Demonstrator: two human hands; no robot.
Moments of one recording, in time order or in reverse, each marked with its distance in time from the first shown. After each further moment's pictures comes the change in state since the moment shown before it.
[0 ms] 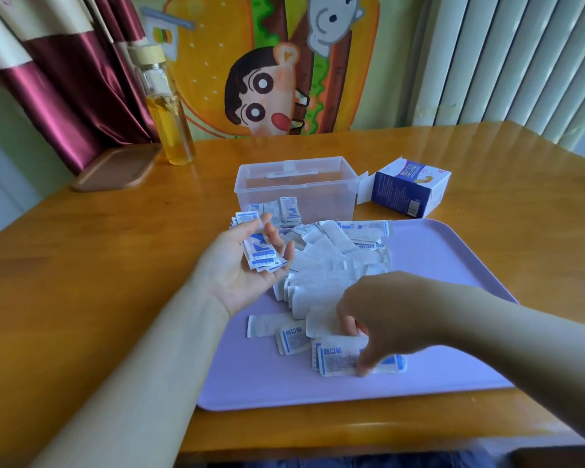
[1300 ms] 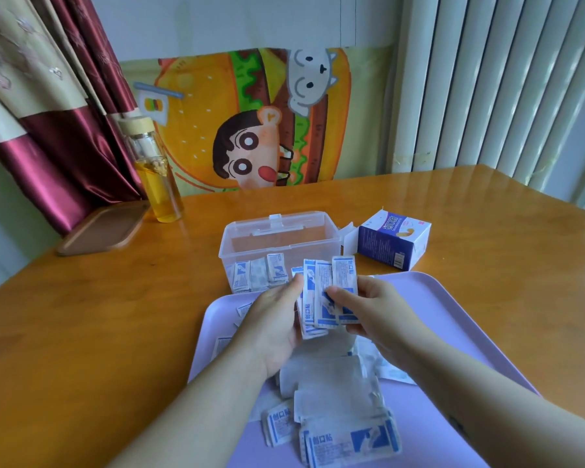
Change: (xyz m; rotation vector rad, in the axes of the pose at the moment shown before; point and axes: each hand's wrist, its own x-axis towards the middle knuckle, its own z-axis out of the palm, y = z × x) left_hand 0.038 -0.034 0.031 0.558 -0.104 0.096; right_hand 0.050 0.043 0.008 1.557 0.744 0.295
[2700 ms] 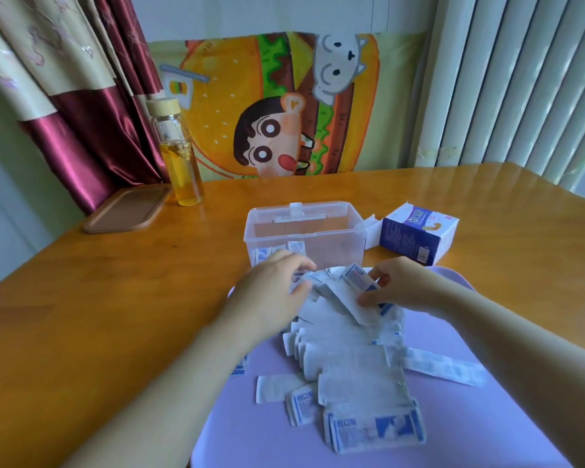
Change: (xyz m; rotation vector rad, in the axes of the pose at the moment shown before) left_hand 0.003 0.021 -0.054 1.406 0.072 0.547; right_hand 0.042 -0.009 -0.023 -0.854 -0.133 0.009
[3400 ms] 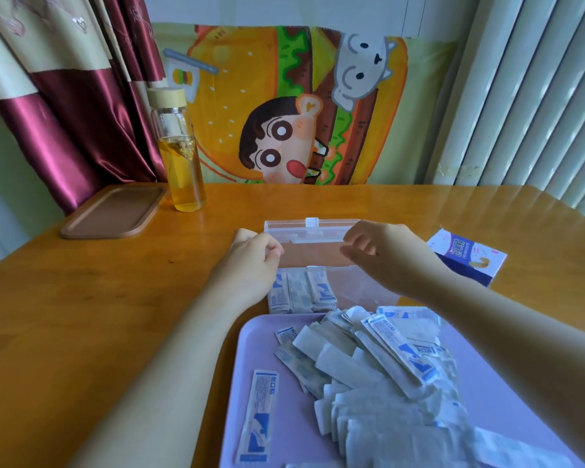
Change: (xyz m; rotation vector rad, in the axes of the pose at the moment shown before) left_hand 0.078 -0.075 -0.028 -0.075 0.095 -0.288; right_hand 0.077 -0.074 -0.007 -0.255 0.299 -0.303
